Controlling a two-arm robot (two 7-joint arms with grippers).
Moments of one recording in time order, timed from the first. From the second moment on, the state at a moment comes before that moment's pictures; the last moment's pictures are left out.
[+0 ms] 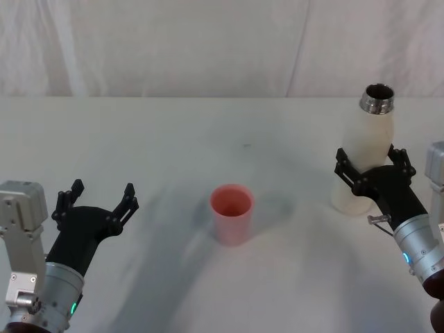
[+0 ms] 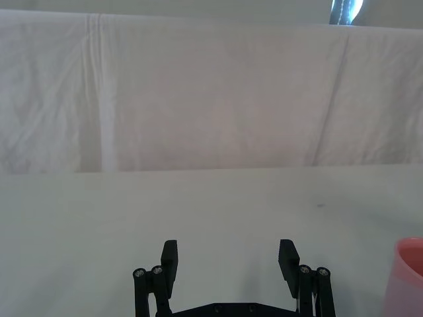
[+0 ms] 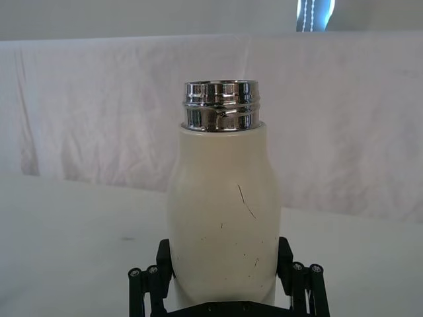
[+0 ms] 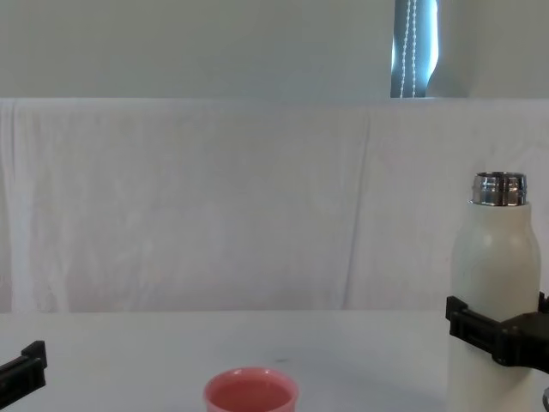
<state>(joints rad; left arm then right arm) 0.27 0.24 0.04 -1.85 -0.25 -0.02 -0.02 0.06 0.10 -0.15 -1.52 0.11 -0.12 0.15</state>
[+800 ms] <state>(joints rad) 0.27 0.24 0.04 -1.85 -0.25 -0.02 -0.02 0.07 0.10 -0.15 -1.51 0.10 -0.12 0.15</state>
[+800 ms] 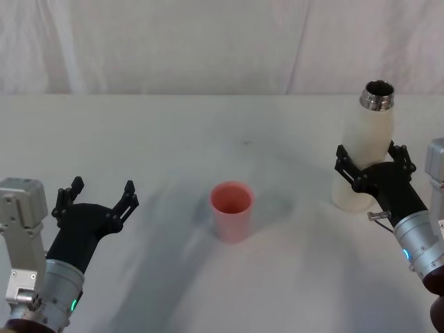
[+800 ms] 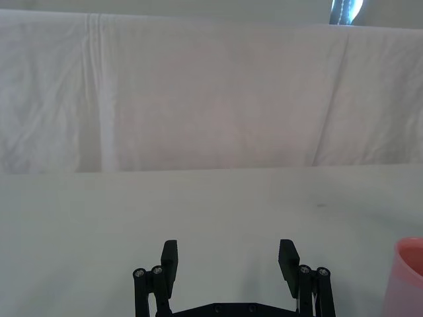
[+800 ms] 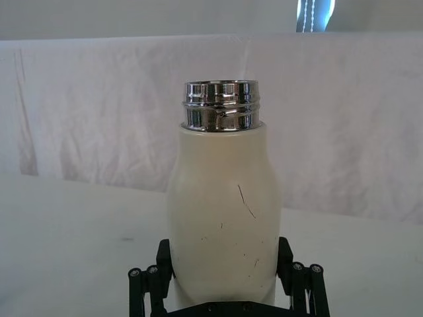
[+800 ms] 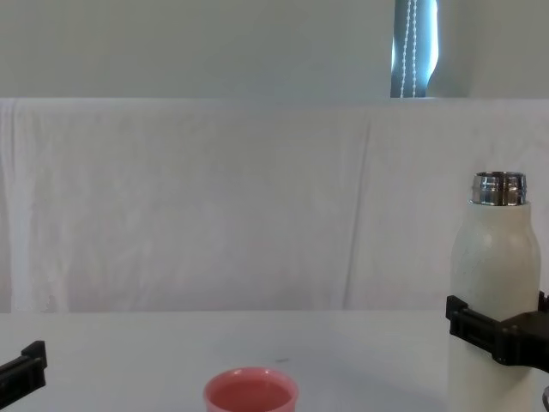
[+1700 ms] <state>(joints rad) 0.27 0.24 0.04 -1.85 -0.25 -0.02 -0.02 0.07 0.10 -0.15 -1.52 0.10 -0.12 0.15</state>
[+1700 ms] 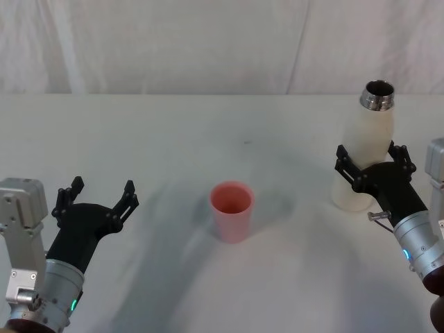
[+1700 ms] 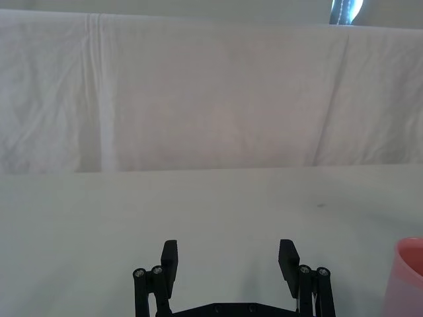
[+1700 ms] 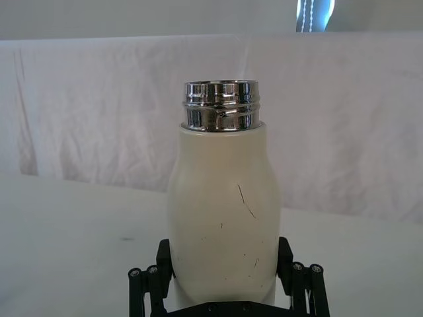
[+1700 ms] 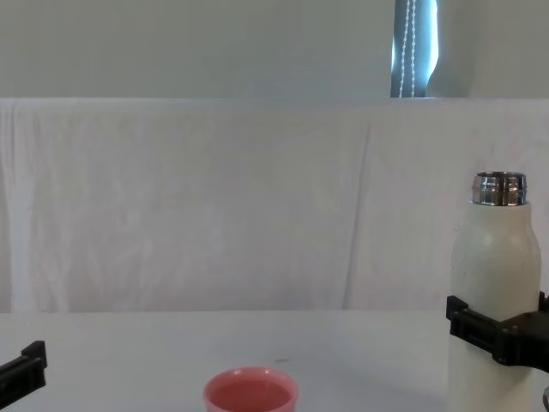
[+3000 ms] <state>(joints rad) 0.27 0.24 0.04 -1.85 -0.25 -0.02 -0.02 0.05 0.10 -0.15 -1.53 0.11 -0.12 0.16</state>
